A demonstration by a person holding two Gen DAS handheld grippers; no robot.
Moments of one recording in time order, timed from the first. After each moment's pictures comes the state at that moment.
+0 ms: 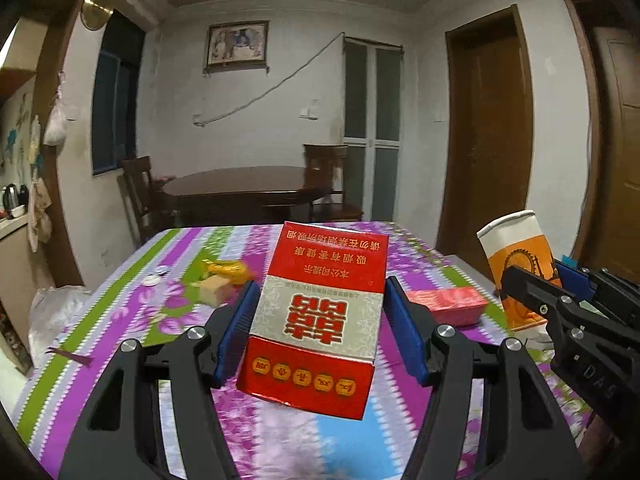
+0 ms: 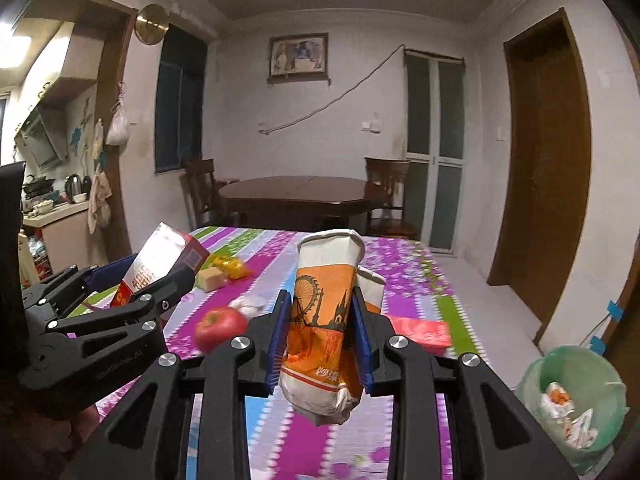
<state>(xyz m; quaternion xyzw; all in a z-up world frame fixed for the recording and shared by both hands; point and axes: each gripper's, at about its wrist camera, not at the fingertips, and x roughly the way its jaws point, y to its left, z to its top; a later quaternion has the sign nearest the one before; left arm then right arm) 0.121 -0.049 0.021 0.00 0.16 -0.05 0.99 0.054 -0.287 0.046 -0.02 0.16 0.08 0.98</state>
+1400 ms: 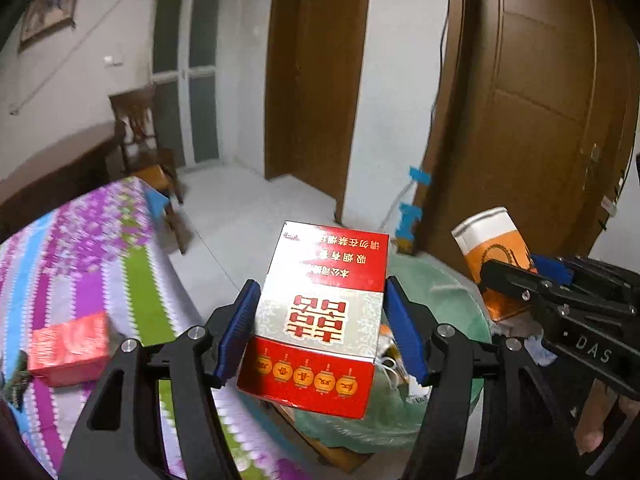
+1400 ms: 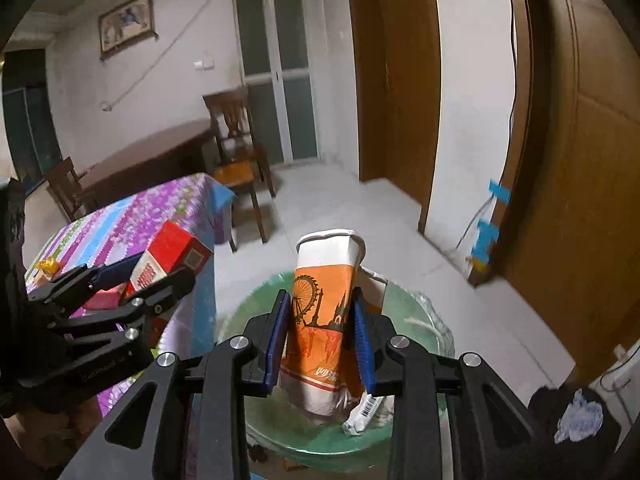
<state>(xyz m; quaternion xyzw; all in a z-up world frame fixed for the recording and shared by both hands) 0.207 -0.415 -0.036 0.07 0.31 -0.33 0.89 0.064 -0.768 -0.004 0.10 0.32 -0.12 0.93</state>
